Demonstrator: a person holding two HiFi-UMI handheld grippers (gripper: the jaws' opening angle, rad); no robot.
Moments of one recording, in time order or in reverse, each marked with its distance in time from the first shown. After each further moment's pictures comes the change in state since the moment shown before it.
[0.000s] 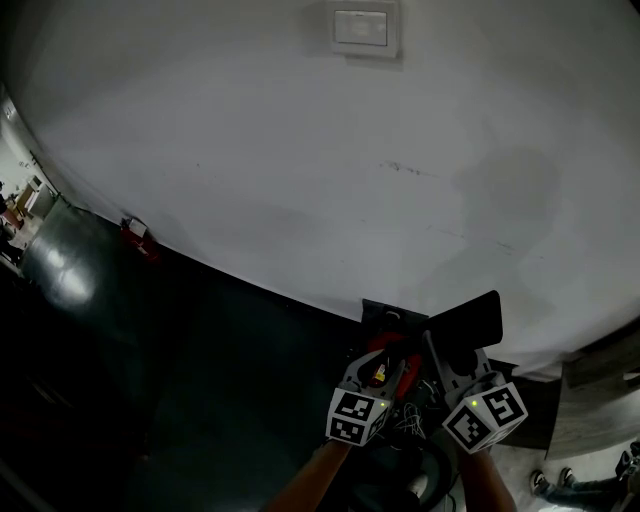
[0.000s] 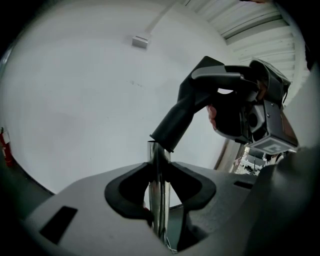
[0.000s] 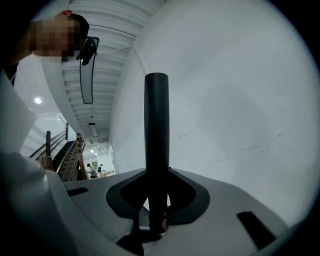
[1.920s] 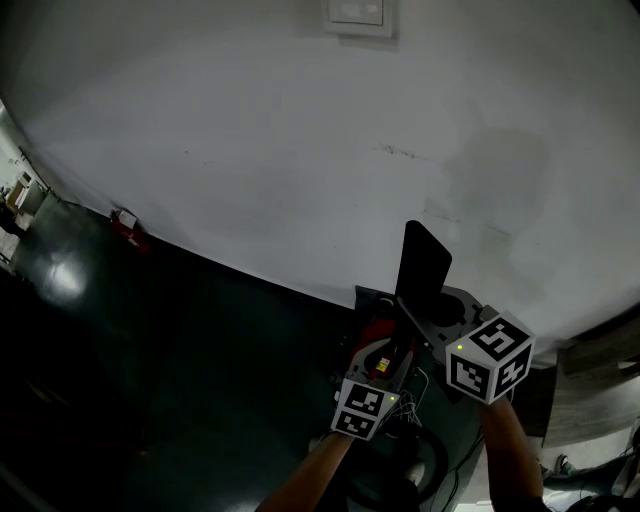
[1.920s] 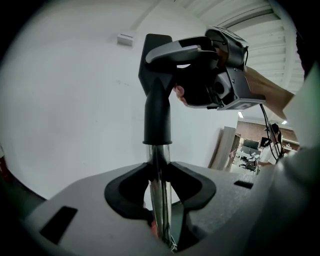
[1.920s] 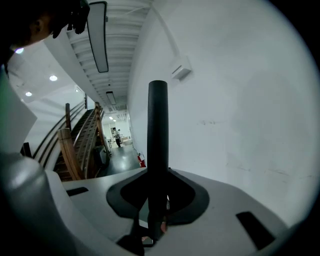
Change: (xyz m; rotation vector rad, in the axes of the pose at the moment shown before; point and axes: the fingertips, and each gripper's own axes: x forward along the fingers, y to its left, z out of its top) left arm 0.005 -0.024 0.004 0.096 0.031 -0.056; right arm 0.052 0.020 -0.003 -0.203 0.382 0.183
